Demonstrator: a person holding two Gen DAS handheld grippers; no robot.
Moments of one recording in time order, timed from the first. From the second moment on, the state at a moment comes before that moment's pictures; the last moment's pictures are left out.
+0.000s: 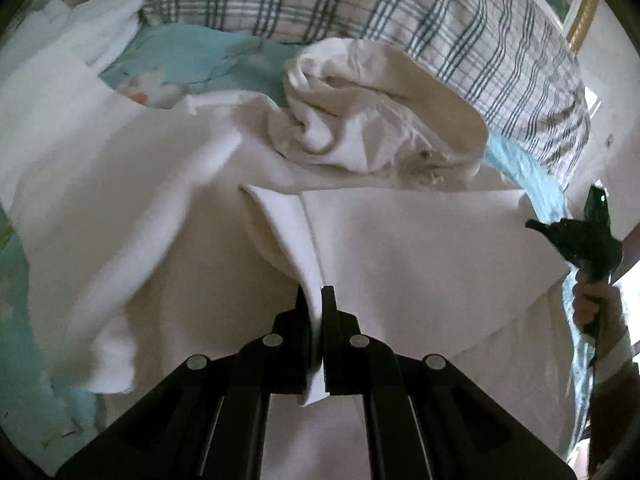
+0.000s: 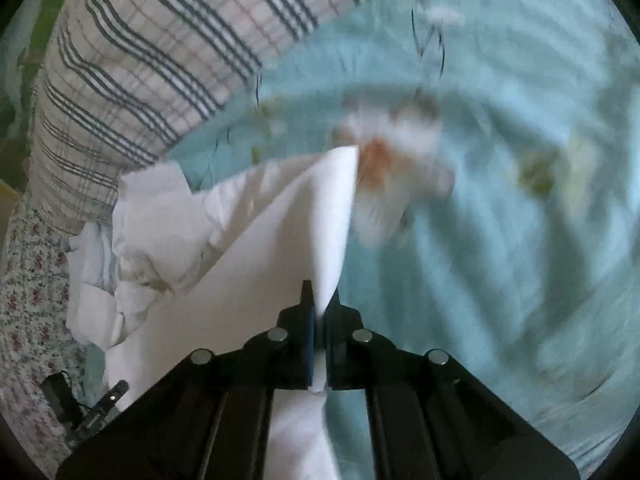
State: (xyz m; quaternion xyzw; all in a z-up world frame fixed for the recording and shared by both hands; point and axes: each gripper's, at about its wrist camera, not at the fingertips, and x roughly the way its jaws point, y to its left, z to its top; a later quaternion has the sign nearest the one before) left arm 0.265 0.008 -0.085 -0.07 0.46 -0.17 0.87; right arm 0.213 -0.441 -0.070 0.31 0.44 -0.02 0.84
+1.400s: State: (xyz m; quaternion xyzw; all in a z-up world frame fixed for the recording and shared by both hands) left arm 0.259 0.009 -0.111 -0.06 0.49 -0.17 0.85; right arm 0.158 -0.411 -0.084 0.28 0.45 -0.08 0.84
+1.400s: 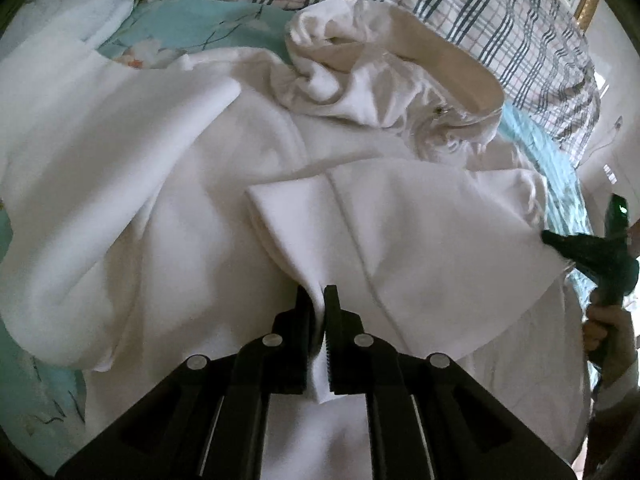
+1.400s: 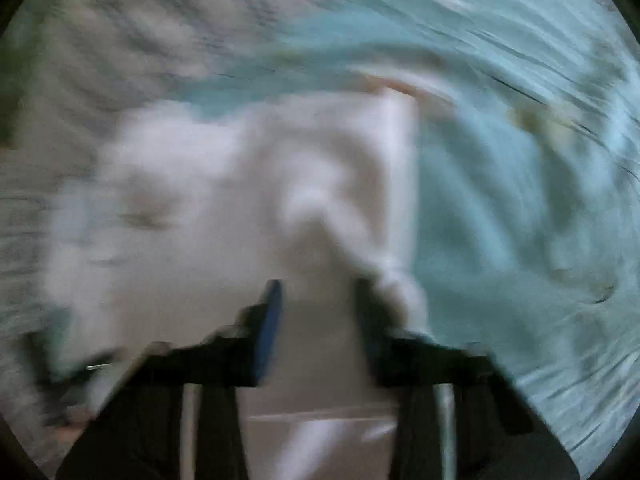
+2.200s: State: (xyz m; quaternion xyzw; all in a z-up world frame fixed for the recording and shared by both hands) left arm 0.315 0.255 -0.051 -0.24 0.39 0.07 0.89; right arm 0.099 -0.284 -0.040 0.29 0.43 0.07 0.85
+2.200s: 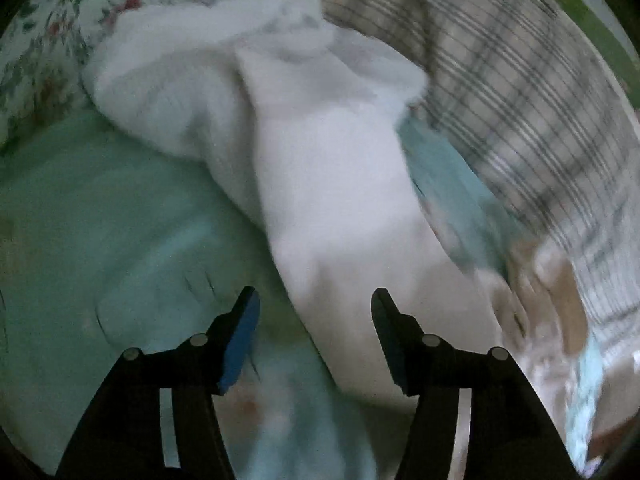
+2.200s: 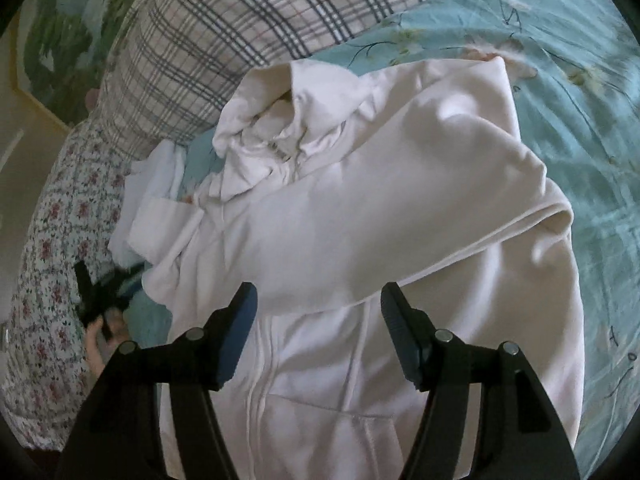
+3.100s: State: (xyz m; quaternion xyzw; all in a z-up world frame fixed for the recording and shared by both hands) left arm 0.271 0.049 -0.008 -0.18 0.32 -0.19 0.91; right arm 0.079 -0.284 -0.032 0.29 0.41 0.07 0.86
